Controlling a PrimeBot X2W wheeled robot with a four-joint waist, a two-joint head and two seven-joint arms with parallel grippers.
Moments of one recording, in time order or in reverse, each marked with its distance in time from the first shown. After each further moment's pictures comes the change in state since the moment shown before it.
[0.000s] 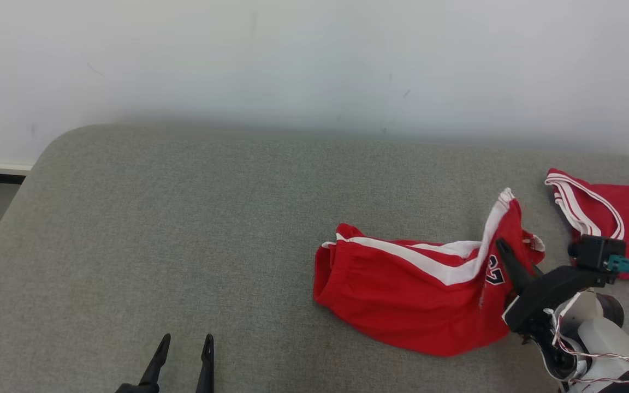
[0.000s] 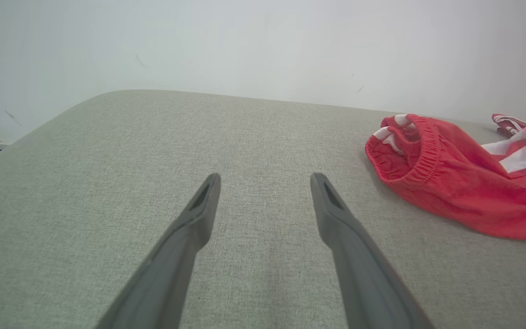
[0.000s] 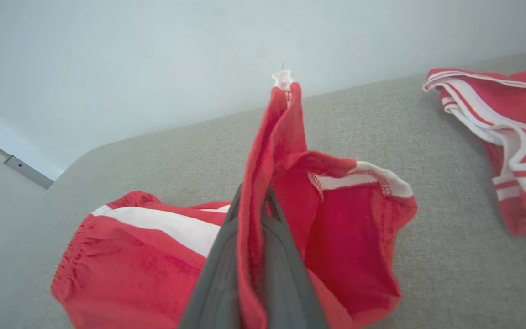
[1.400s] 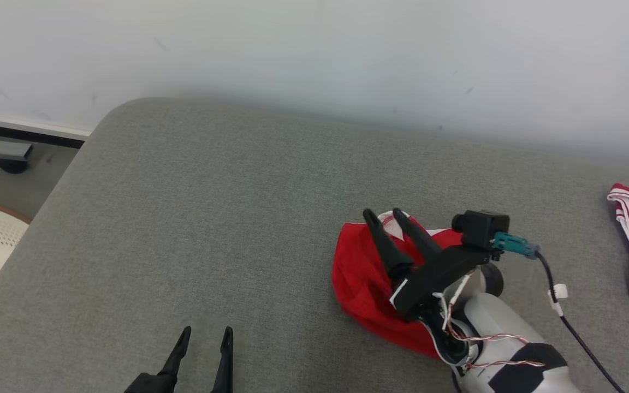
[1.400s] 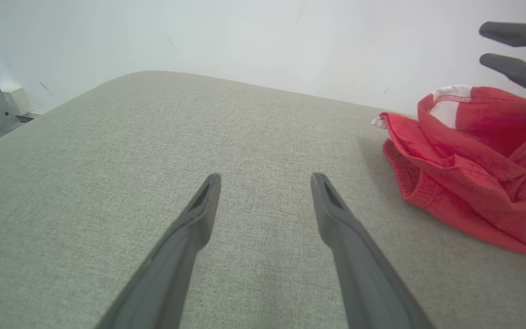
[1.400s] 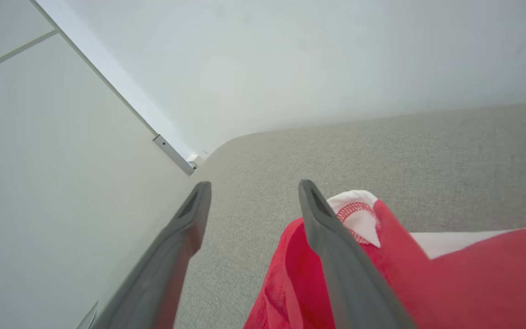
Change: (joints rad) left arm -0.044 0.000 -0.091 0.041 -0.078 0.035 0.000; right arm -0.139 0.268 0.153 -0.022 -0.009 0.000 -0.058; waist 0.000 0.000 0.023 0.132
